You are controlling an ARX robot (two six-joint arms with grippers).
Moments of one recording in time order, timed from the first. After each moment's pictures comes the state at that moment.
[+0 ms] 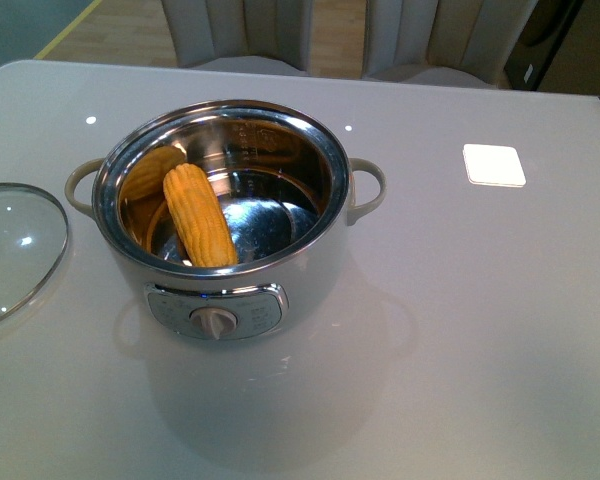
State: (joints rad) left arm 0.00 0.01 0.01 0.00 0.00 0.00; right arm 0.00 0.20 0.02 0.20 0.00 0.01
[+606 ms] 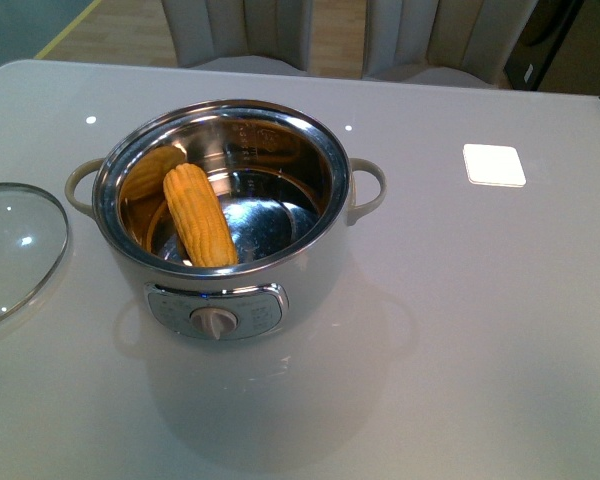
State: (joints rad) left arm 0.00 0.01 0.01 0.00 0.00 0.00; right arm 0.00 0.01 0.02 0.00 0.00 0.01
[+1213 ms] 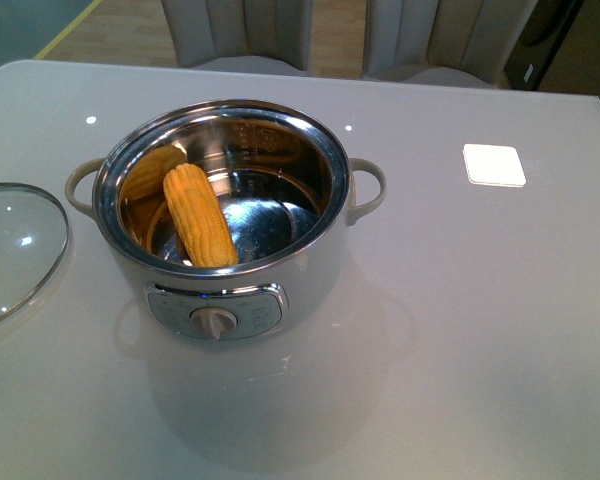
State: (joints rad) left arm 0.00 0.01 0.01 0.00 0.00 0.00; right arm 0.00 0.01 0.02 0.00 0.00 0.00
